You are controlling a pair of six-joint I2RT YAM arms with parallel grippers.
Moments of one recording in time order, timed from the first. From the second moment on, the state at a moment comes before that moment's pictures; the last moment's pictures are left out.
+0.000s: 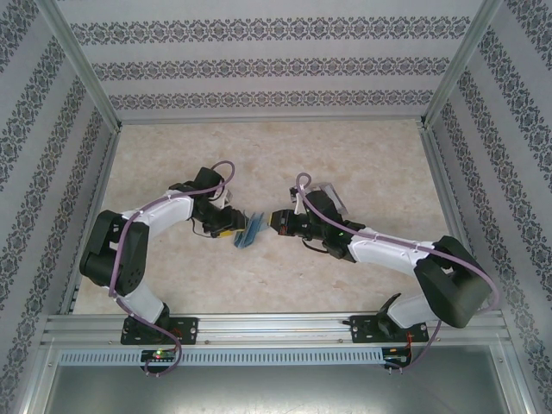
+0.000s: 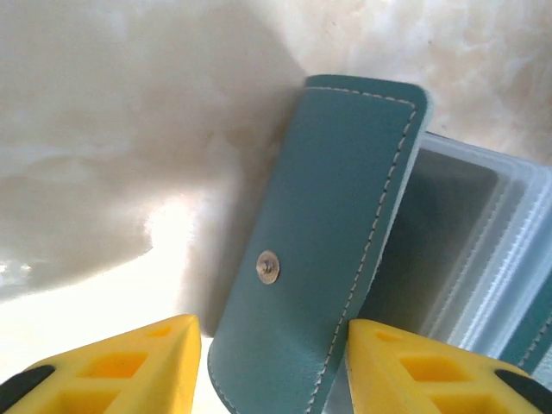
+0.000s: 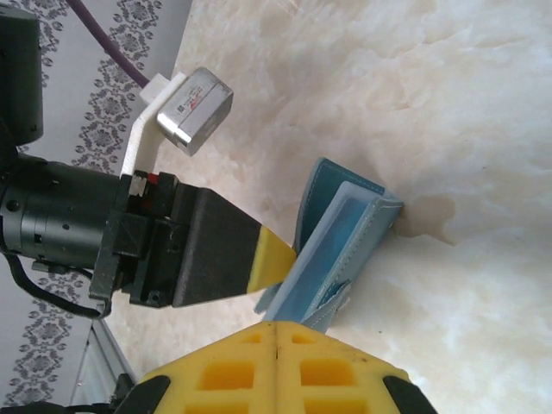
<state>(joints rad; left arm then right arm) -0.32 1.65 0.99 -0.63 0.45 -0.53 0.72 1.41 0.66 0.24 -0.30 0.85</state>
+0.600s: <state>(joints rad) -0.32 1.73 0.99 -0.65 0.42 -0.52 0.73 1.42 0.72 -0.04 -0.17 0.72</state>
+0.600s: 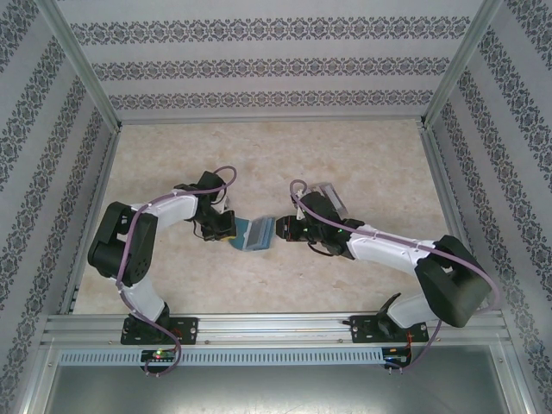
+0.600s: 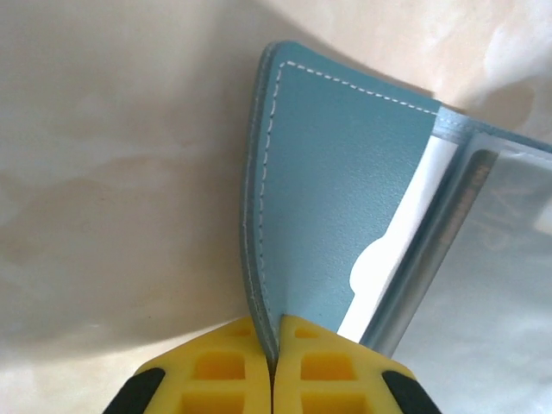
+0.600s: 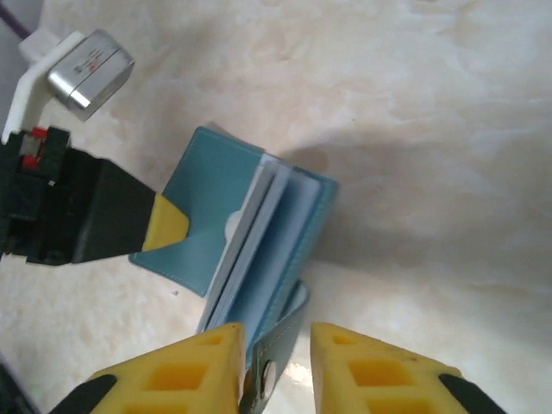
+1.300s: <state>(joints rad) -0.32 1.66 0.84 -0.56 0.54 -0.65 0.80 1.38 0.70 -0.09 -0.17 0.85</state>
